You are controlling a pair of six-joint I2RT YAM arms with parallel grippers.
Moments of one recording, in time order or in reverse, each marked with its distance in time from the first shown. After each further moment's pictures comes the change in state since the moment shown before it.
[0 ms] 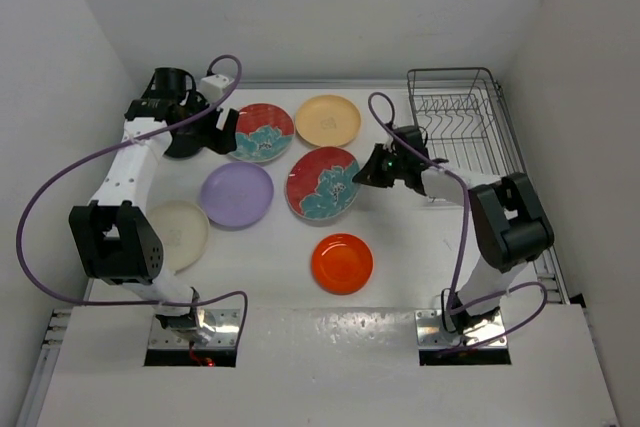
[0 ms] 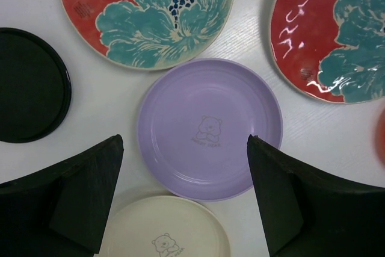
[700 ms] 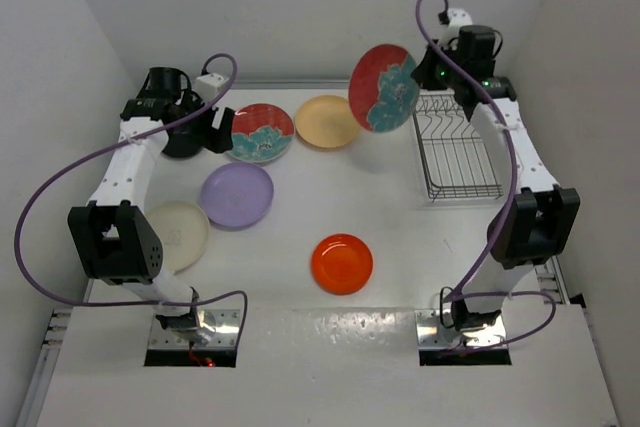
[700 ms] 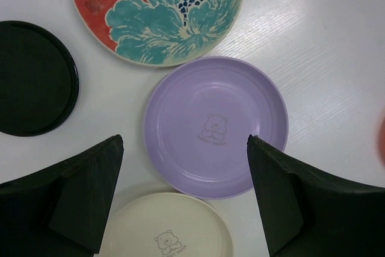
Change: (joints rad) left arm 0.025 -0.002 0.001 -0.002 0.003 0.000; right arm -0.211 -0.041 0.730 -0.496 0.142 -0.558
